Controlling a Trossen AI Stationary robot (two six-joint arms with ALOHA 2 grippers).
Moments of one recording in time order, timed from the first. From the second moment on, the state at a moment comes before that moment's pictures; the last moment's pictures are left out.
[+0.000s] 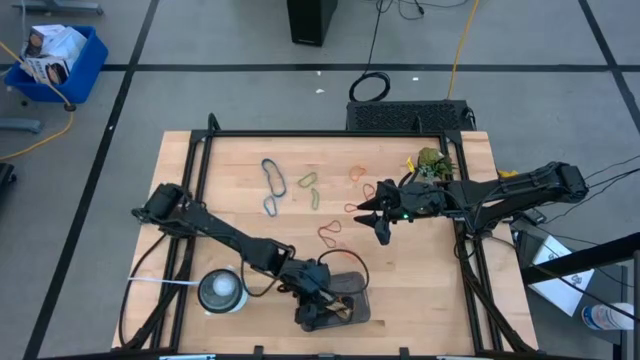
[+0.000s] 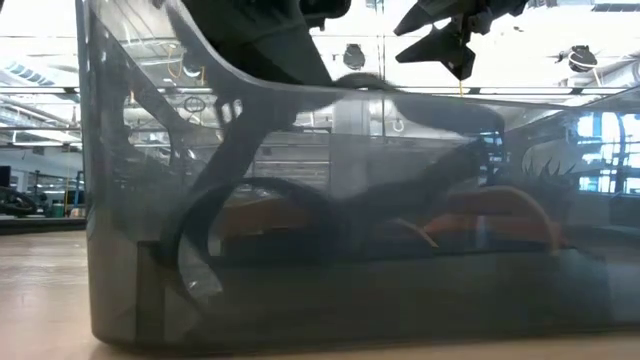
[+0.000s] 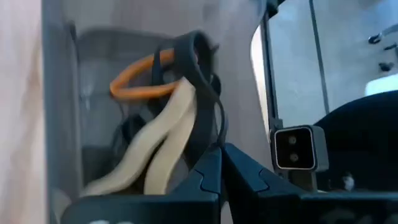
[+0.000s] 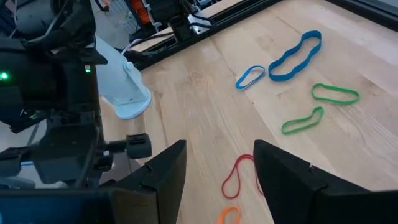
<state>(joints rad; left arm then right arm) -0.40 1.90 1.25 -0.12 0.21 -0.63 0.12 1.13 0.83 -0.18 0.15 0.51</state>
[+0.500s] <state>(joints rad) -0.39 1.90 1.25 -0.06 0.23 -0.65 0.12 1.13 0.83 -0.22 0.15 0.51</state>
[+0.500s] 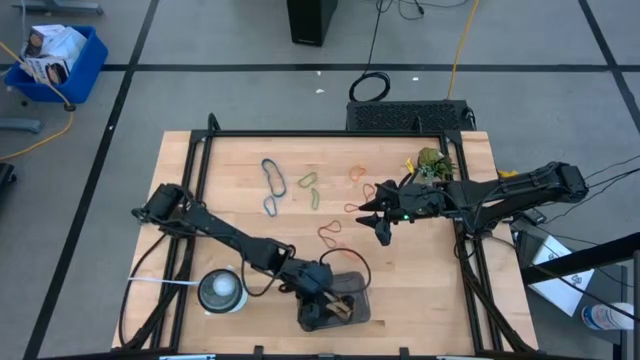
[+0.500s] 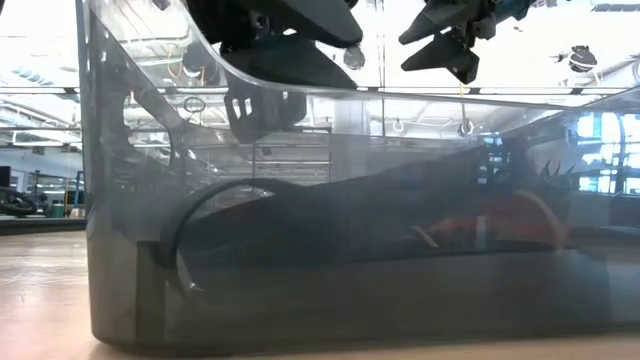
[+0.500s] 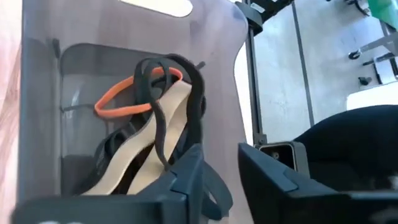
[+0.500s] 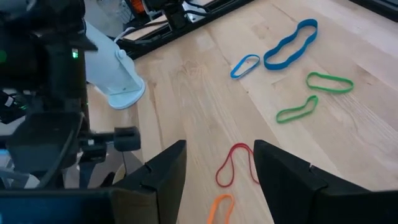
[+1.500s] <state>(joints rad) -0.19 1.04 1.25 -0.51 0.08 -0.12 0.05 1.30 1.06 -0.65 0.14 0.41</state>
